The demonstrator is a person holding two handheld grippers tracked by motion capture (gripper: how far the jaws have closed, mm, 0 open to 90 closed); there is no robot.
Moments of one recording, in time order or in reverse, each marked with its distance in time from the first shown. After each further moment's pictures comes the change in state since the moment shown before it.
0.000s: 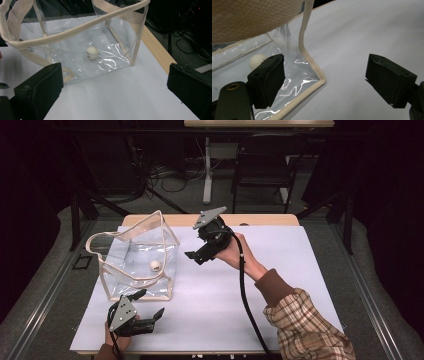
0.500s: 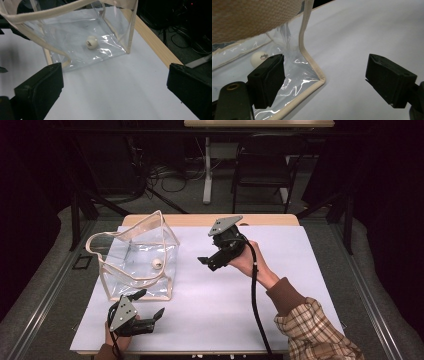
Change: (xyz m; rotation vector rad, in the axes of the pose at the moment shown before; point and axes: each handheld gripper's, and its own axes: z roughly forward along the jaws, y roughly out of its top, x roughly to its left) left arm 0.000 0.000 0.000 0.000 -0.001 0.000; right arm -0.001 -0.034 -0.020 -0.006 -0.039 0.022
